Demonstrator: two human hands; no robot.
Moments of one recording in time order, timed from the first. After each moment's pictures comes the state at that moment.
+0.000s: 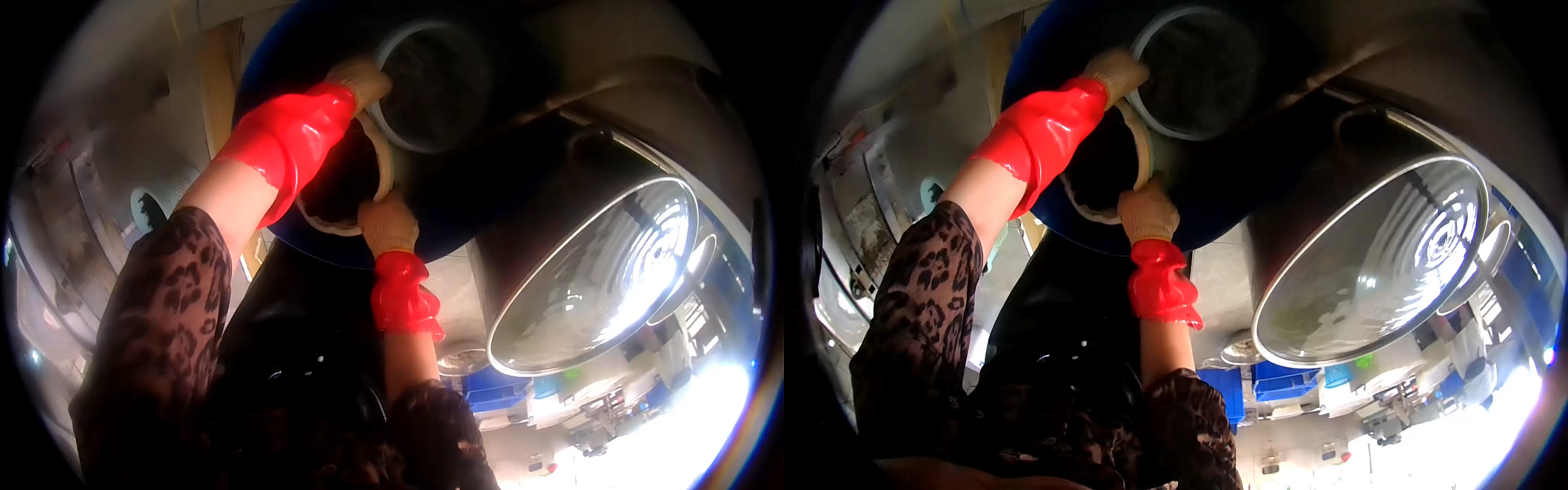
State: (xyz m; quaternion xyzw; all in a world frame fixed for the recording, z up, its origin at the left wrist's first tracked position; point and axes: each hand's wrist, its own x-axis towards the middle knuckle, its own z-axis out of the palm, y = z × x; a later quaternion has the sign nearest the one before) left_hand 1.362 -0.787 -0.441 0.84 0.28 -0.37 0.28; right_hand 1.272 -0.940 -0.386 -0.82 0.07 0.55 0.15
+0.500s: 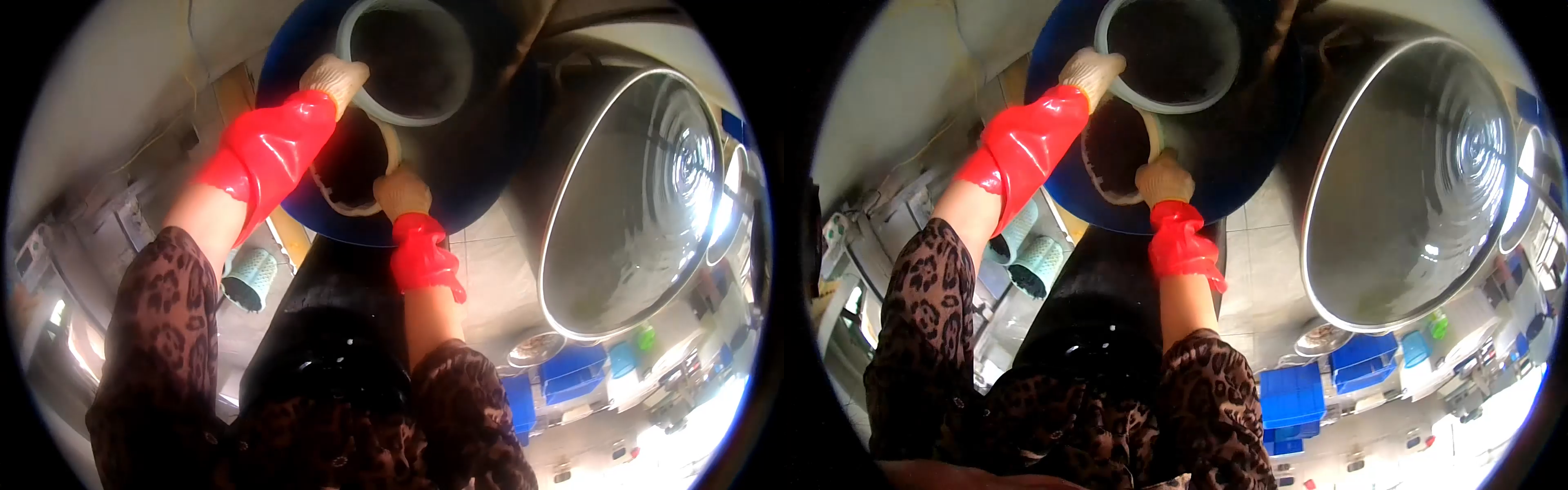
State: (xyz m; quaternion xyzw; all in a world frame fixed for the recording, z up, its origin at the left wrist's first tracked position) left_hand 1.378 -0.797 -0.384 0.82 0.44 -0.25 0.26; right_hand 1.266 -0.934 -0.416 -0.87 0.04 0.43 0.24
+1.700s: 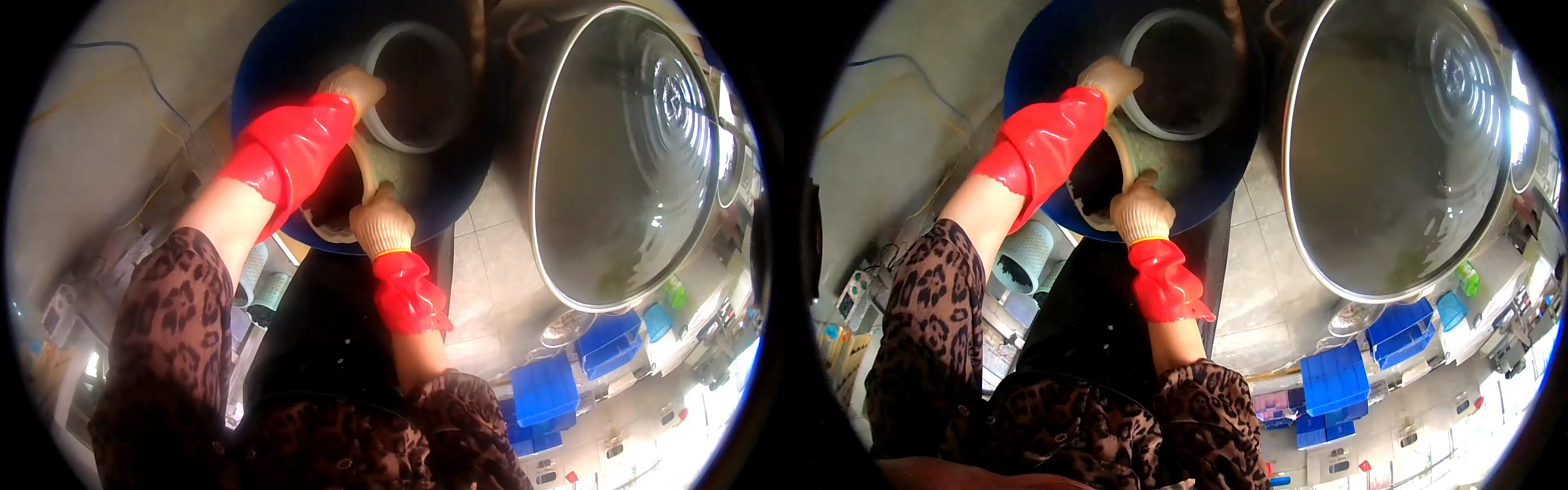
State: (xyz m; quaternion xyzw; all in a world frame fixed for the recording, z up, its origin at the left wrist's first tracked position) left_hand 1.414 -0.862 -0.380 0.89 0.06 -0.44 0.11; right_hand 1.263 -0.953 -0.351 -0.83 0.16 0.48 0.26
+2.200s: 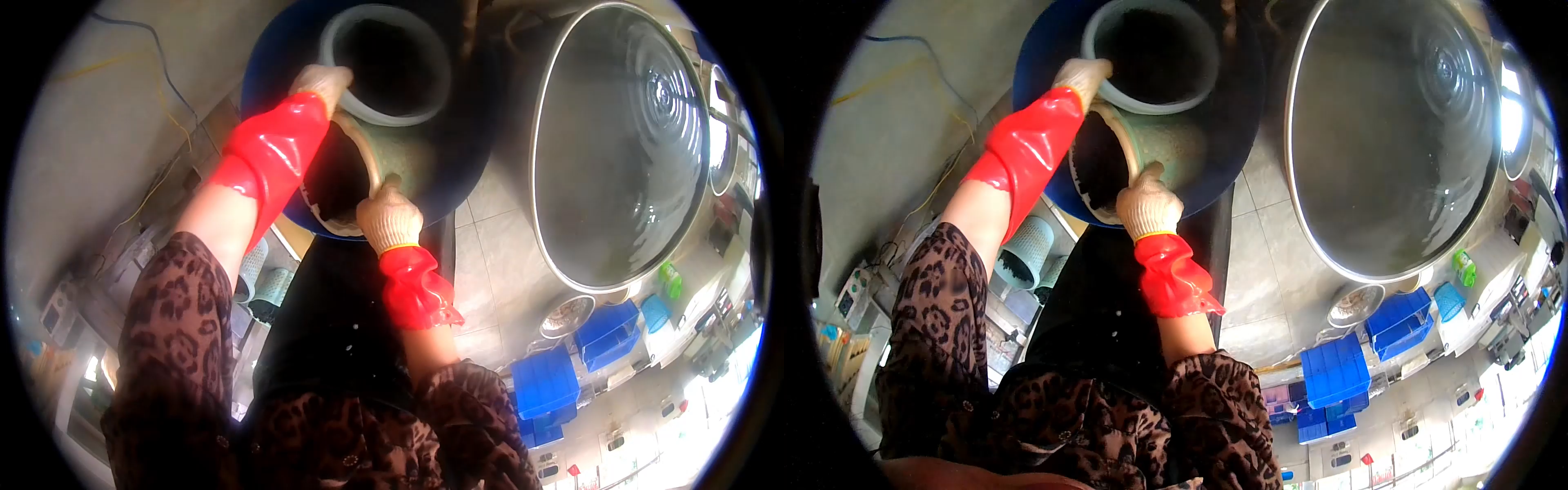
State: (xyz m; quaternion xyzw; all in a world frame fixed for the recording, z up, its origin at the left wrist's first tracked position) left_hand 1.388 -0.812 -0.401 0.86 0.30 -0.32 0.26; right_hand 1.240 -0.957 -0.333 -0.91 0.07 0.36 0.21
